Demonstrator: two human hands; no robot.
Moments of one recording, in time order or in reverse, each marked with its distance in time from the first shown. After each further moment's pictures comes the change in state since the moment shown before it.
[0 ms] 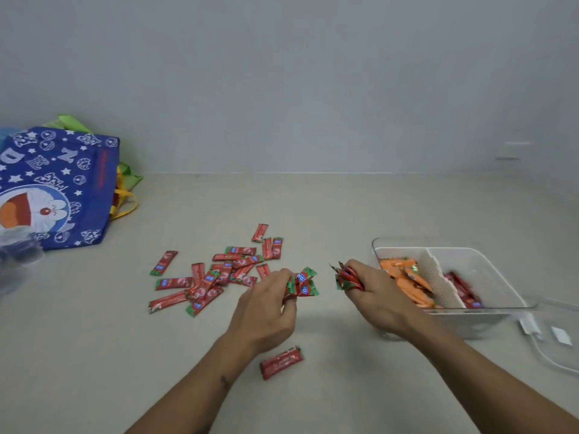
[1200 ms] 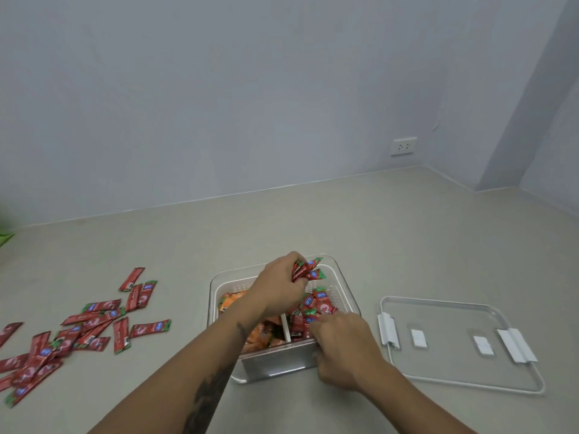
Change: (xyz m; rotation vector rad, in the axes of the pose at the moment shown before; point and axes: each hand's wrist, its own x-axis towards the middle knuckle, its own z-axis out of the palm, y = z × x) left_hand 0.197 0.238 0.194 -0.162 -0.387 -0.119; right_hand -0.079 0.200 -0.143 -0.687 -0.023 -0.016
